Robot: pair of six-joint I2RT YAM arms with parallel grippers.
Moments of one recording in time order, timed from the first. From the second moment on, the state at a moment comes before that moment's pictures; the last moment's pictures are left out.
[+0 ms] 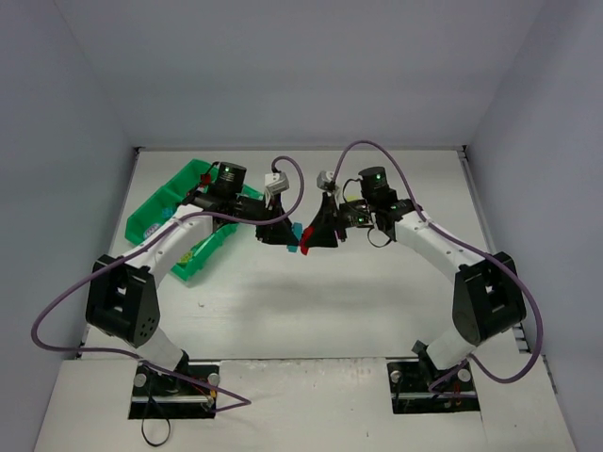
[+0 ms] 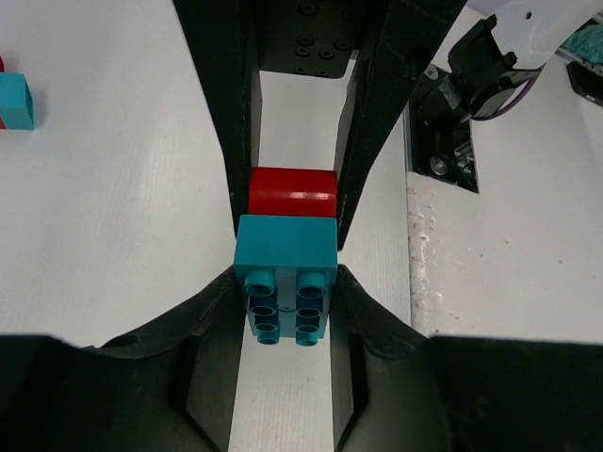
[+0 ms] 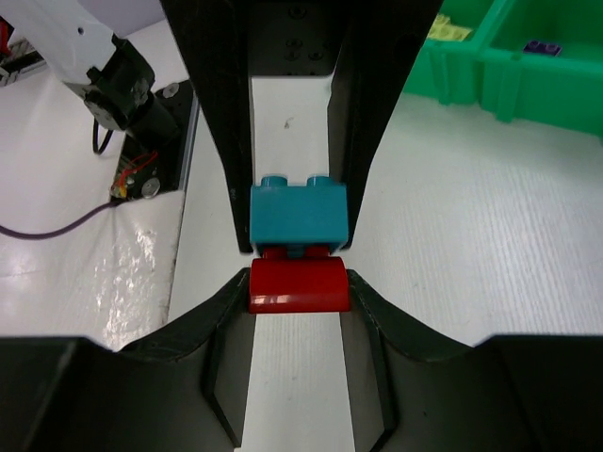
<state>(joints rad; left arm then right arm) -0.40 1.58 1.27 -0.42 1.14 0.26 0.43 1.59 1.13 -0.16 -1.16 -0.24</state>
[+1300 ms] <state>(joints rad) 0.17 1.71 1.31 -0.39 -0.26 -0.22 0.40 1.45 0.93 -0.07 -0.81 -0.09</state>
